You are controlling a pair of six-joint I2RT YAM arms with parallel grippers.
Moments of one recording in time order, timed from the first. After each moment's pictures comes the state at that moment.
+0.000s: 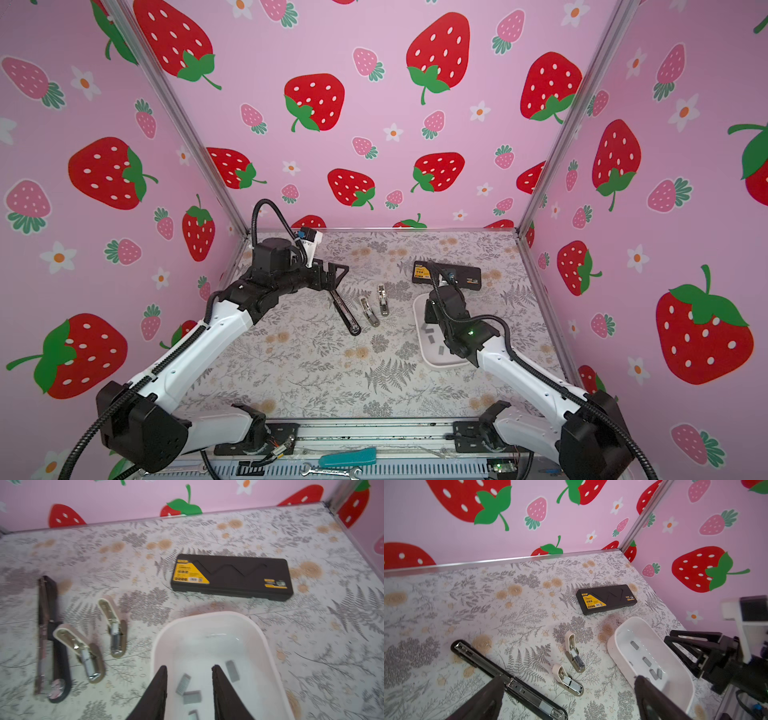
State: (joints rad) left arm -0.39 1.29 1.13 -0.32 0.27 -0.12; right arm 0.66 1.13 0.70 -0.27 0.39 0.40
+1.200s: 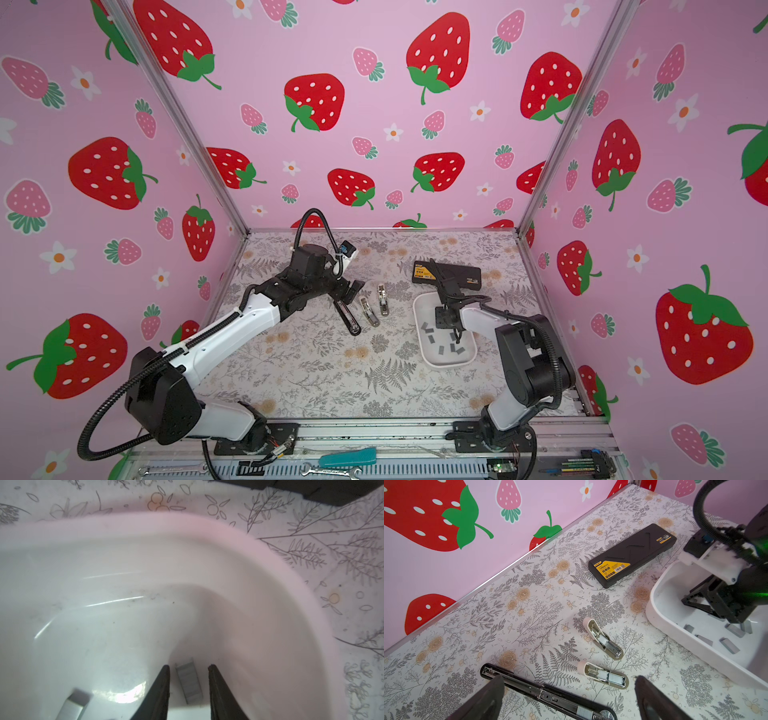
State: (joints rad) left arm -0.54 1.44 1.18 -0.35 0.04 0.21; right arm 0.43 1.61 0.81 -0.33 0.20 0.27
